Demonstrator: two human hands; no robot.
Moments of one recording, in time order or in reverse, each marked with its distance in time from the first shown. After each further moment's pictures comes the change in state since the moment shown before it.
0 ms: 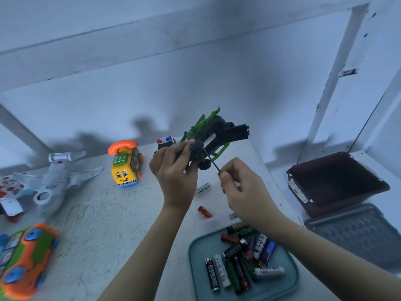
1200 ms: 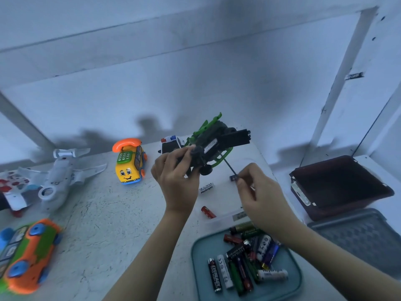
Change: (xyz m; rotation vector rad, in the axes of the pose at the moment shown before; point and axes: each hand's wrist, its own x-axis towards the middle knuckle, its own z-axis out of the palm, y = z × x) left_hand -0.011 -0.003 -0.006 0.010 -0.003 -0.074; right_hand -0.008 0.016 -0.014 -0.182 -0.009 -0.071
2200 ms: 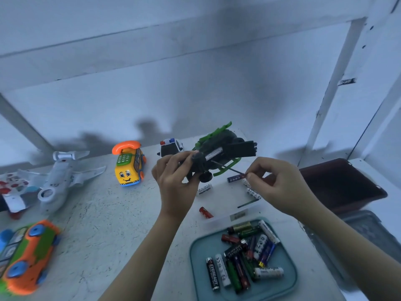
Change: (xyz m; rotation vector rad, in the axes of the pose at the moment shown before) left_hand -0.001 -0.004 -0.008 -0.118 -0.078 0.069; right_hand 0.009 -0.007 -0.045 0.043 0.004 -0.052
